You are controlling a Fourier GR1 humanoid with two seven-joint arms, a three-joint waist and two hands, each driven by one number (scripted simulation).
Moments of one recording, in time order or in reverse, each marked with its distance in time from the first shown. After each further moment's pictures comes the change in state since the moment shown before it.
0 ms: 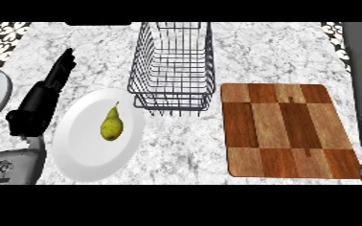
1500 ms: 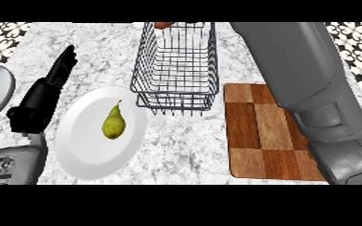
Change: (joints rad) left arm -0.024 -0.016 0.016 0.008 -0.015 -0.022 -0.001; right arm -0.362 0.238 0.262 0.138 0.075 0.203 0.573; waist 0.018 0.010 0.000
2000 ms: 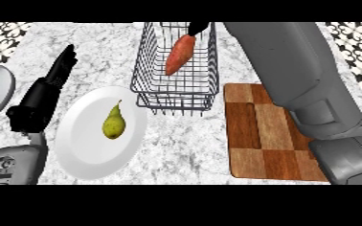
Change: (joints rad) left arm -0.004 -0.006 0.006 -0.002 -0.006 -0.004 0.005; right arm -0.005 -0.003 0.043 0.079 0.042 0.083 -0.064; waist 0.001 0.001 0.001
